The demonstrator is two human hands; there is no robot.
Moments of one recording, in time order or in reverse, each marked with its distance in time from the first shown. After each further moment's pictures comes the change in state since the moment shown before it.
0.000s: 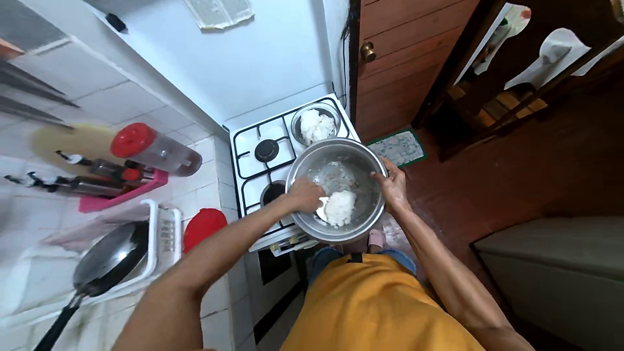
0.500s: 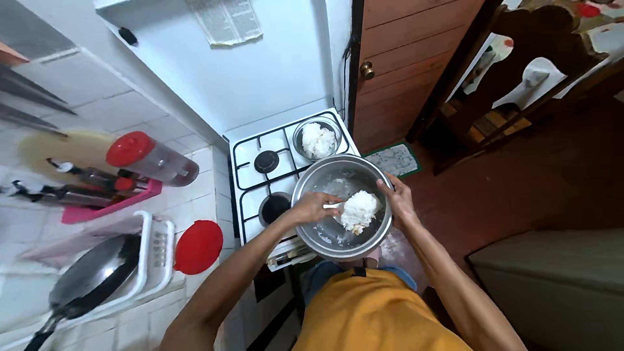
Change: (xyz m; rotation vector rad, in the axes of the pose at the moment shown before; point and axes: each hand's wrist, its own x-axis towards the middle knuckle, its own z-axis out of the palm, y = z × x) left_hand -0.003 -0.003 0.007 -0.650 0.218 0.151; right_hand -0.003 -0.013 -0.009 0.087 -0.009 0.053
